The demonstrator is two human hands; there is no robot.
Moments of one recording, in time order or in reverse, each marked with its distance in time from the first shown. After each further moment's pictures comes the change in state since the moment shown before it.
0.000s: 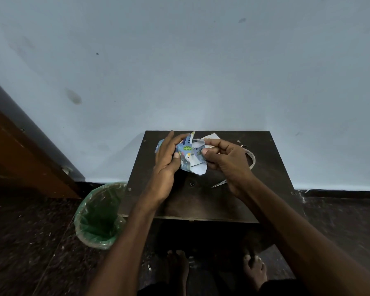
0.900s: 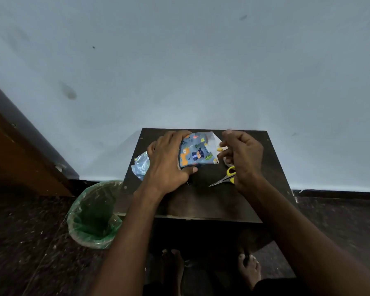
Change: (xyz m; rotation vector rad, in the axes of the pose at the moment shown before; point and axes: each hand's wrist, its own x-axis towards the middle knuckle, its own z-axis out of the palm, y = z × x) left_hand 0.015 0.018 0.000 0.688 0.000 0.160; right_hand 0.006 -0.012 -0.017 0.004 0.344 -0.069
